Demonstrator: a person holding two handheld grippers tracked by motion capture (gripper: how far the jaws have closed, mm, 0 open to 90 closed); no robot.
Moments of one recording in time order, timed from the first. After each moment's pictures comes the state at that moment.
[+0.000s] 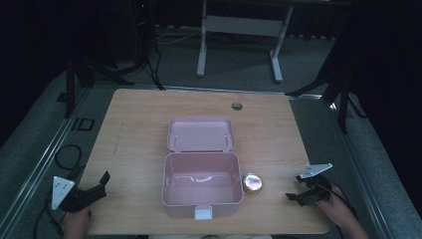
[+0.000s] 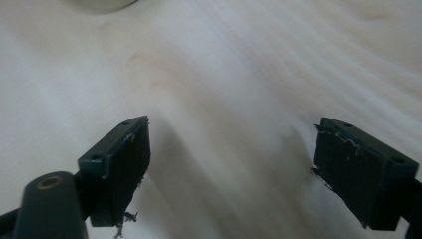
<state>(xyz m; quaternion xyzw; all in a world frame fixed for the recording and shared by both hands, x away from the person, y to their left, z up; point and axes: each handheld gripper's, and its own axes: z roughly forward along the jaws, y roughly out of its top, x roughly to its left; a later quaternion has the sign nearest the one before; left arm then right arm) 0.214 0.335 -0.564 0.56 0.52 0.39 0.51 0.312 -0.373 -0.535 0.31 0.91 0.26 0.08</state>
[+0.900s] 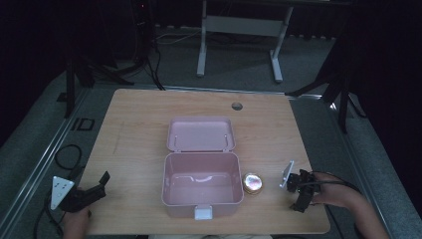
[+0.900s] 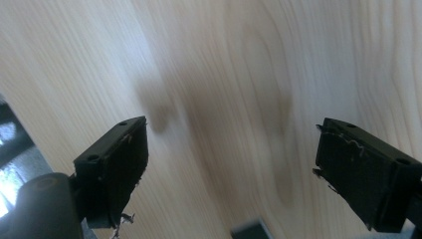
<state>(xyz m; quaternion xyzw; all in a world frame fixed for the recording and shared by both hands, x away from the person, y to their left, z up) 0.213 0.336 -0.564 0.56 0.52 0.39 0.52 0.317 -0.306 -0.508 0.14 0.99 -0.01 0.01</state>
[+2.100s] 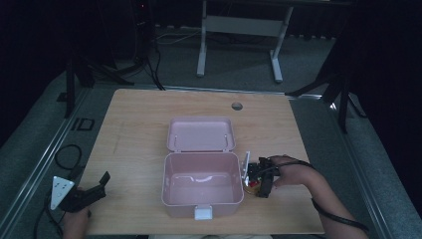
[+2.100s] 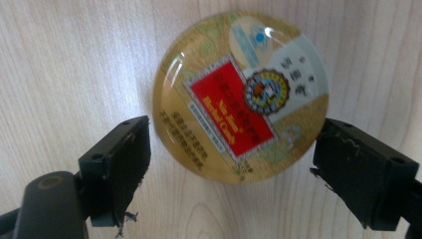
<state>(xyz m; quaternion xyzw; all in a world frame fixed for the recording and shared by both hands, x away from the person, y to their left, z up) 0.214 0.336 -0.564 0.56 0.51 0.38 0.52 0.354 -0.196 -0.512 0.02 1.00 -0.01 0.01</state>
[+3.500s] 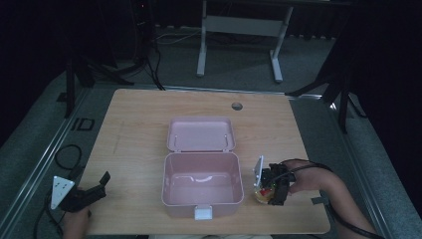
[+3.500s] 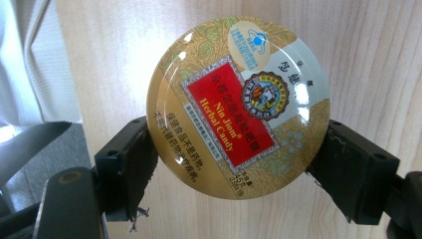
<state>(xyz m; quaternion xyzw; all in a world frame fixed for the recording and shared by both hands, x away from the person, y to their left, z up) 0.214 0.336 -0.564 0.57 0.51 0.38 0.52 0.320 -0.221 -0.472 -0.01 1.00 0.00 -0.02</state>
